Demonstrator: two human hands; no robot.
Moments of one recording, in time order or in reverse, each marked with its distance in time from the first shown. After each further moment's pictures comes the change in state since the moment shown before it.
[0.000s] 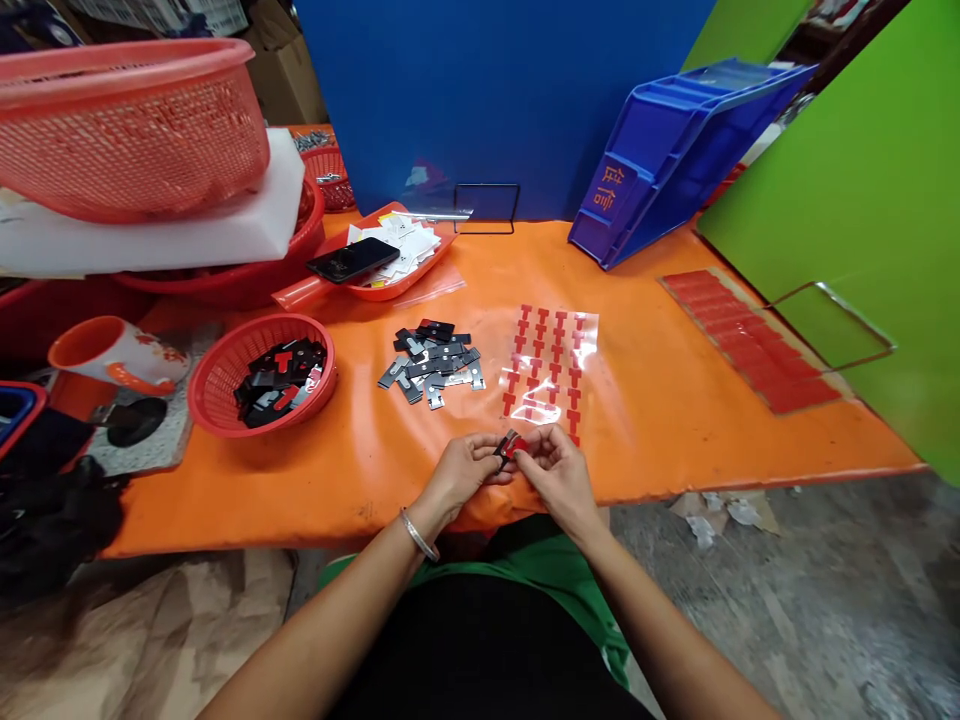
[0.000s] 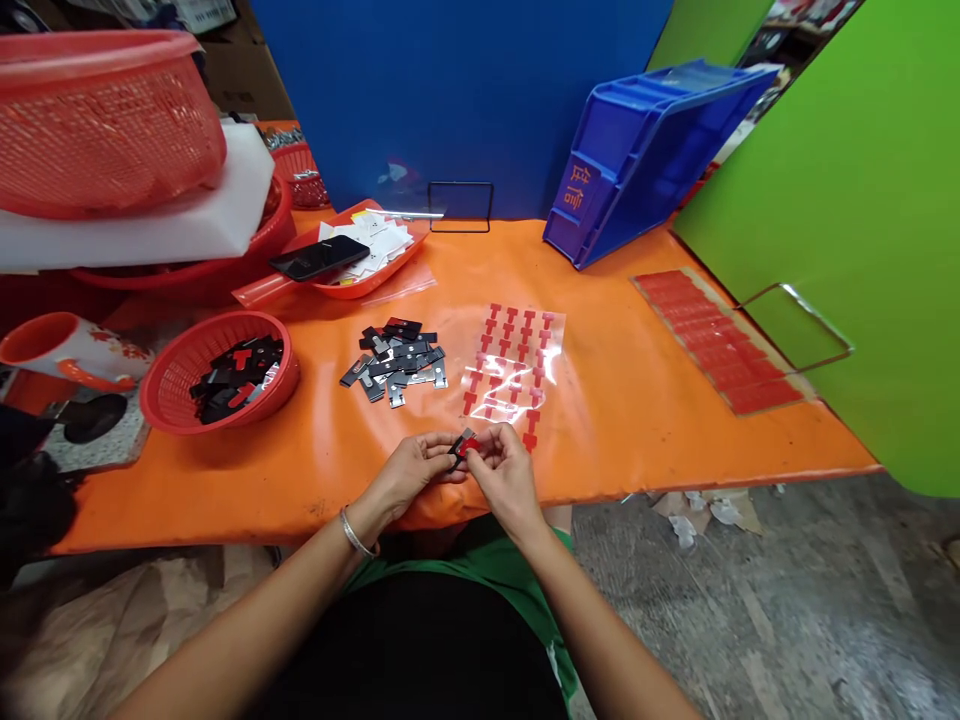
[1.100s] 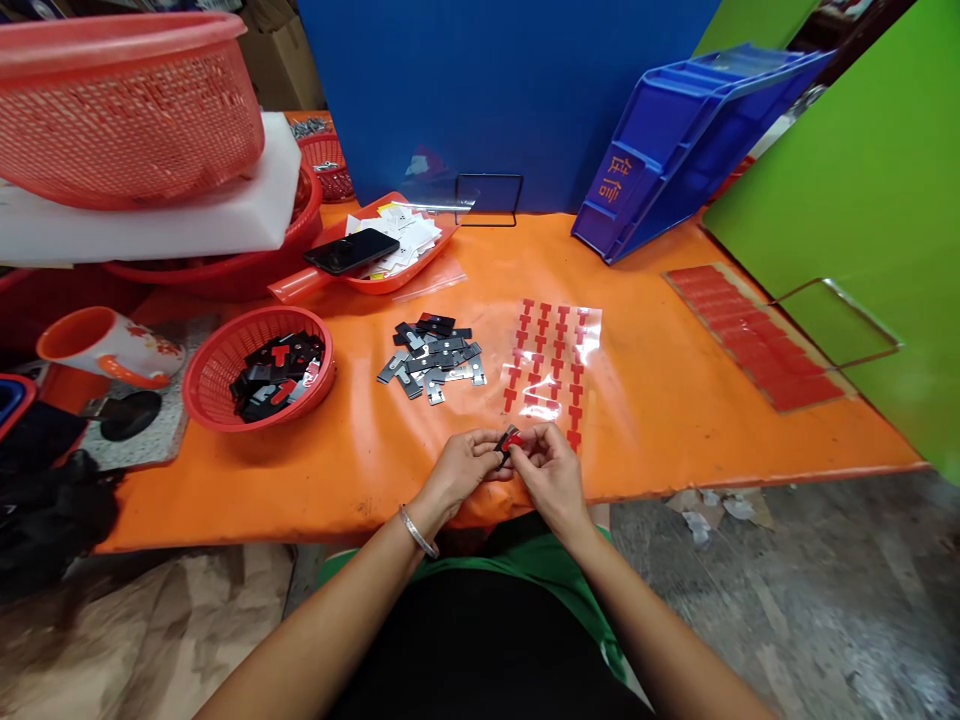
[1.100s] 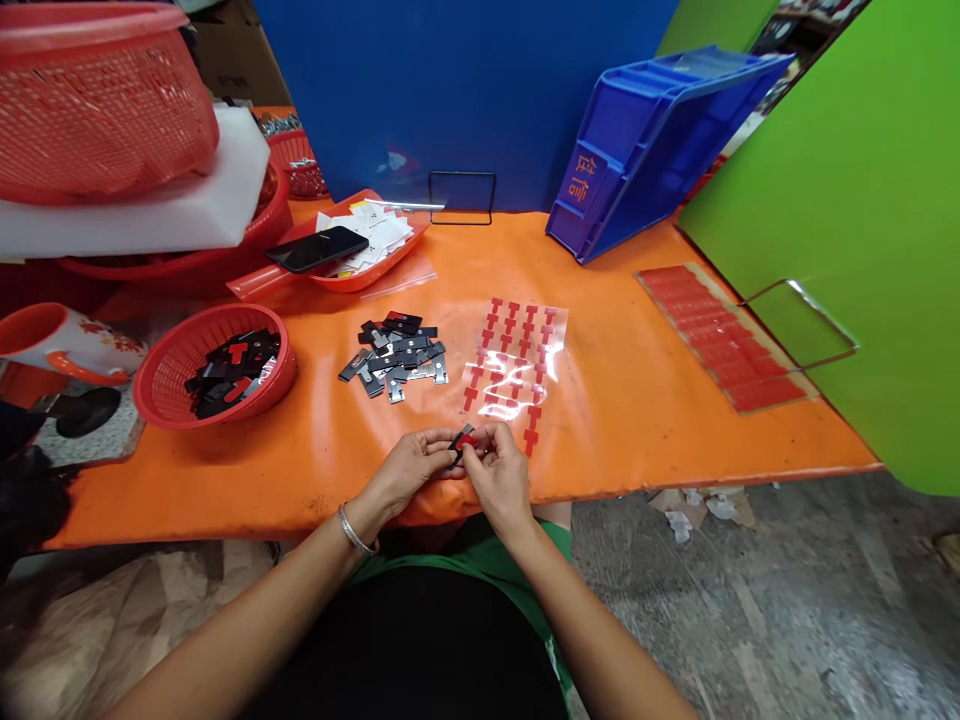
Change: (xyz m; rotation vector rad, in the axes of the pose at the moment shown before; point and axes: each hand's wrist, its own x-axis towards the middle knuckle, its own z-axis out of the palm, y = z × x) left_hand 0.000 -0.001 -0.002 0.007 -0.014 0.011; right_hand -0.003 0.012 0.007 -0.144 0.054 -0.049
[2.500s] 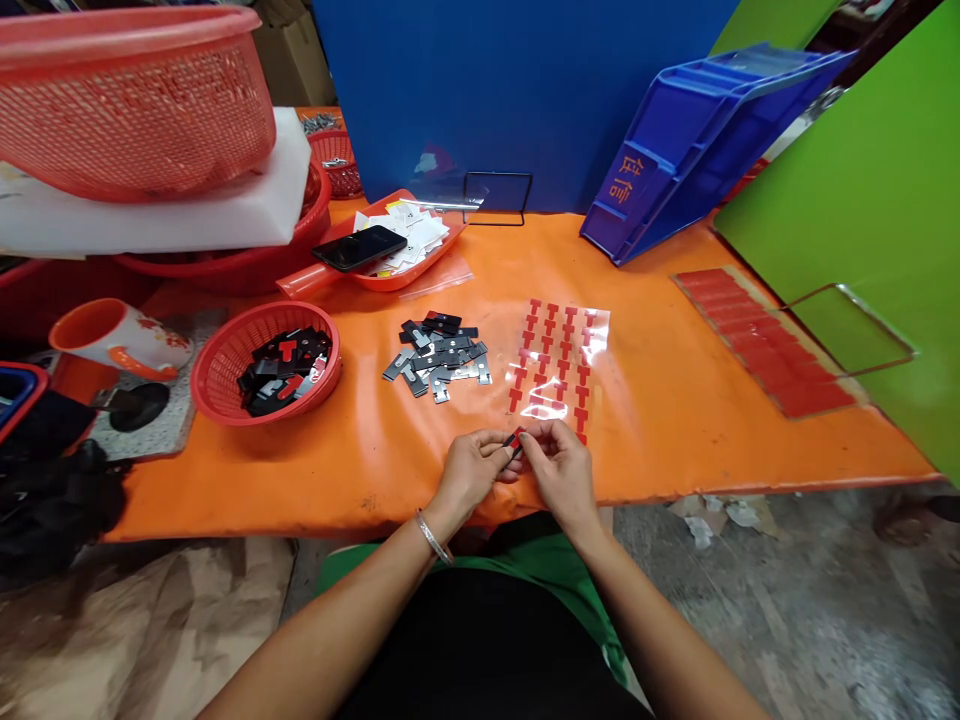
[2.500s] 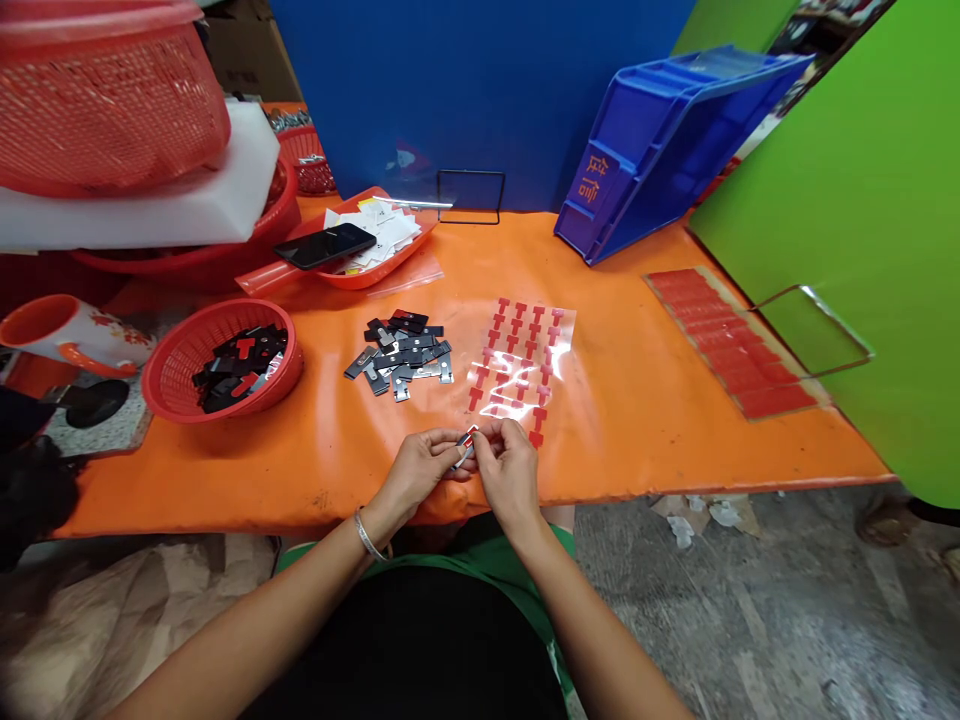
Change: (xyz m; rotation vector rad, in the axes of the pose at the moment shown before) left_hand 0.000 -0.005 0.009 0.039 0.130 0.046; right_hand 0.007 -0.005 -0.004 -0.091 0.028 -0.018
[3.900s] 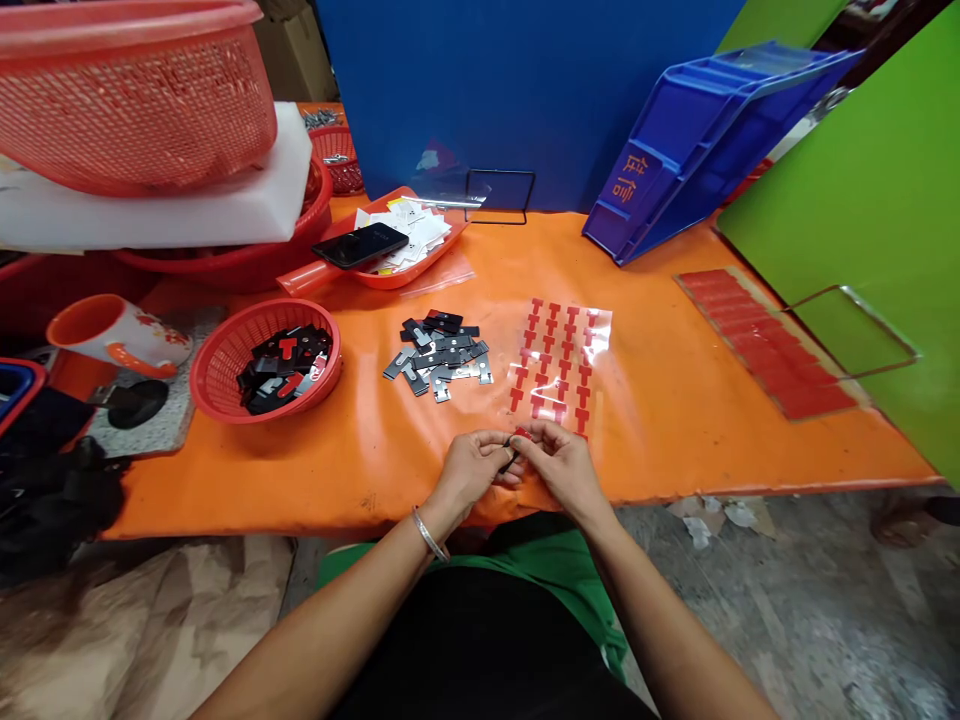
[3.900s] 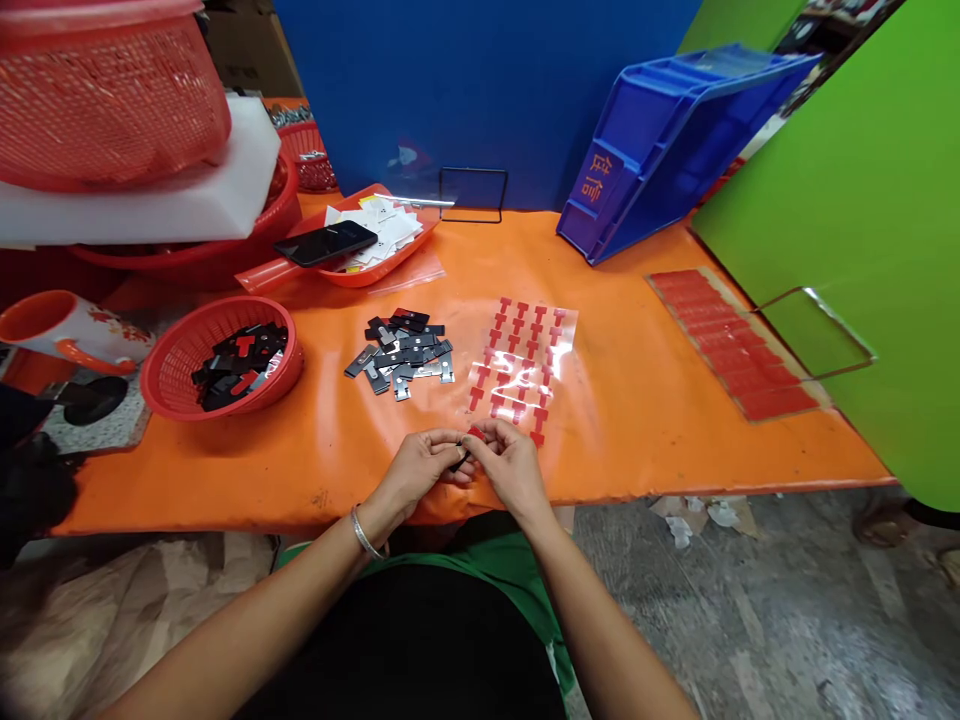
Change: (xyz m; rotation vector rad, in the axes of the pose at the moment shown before) left_hand -0.001 0.000 -0.004 -0.020 -0.049 -0.021; right_hand 0.012 -0.001 -0.006 0.240 -0.177 0.158
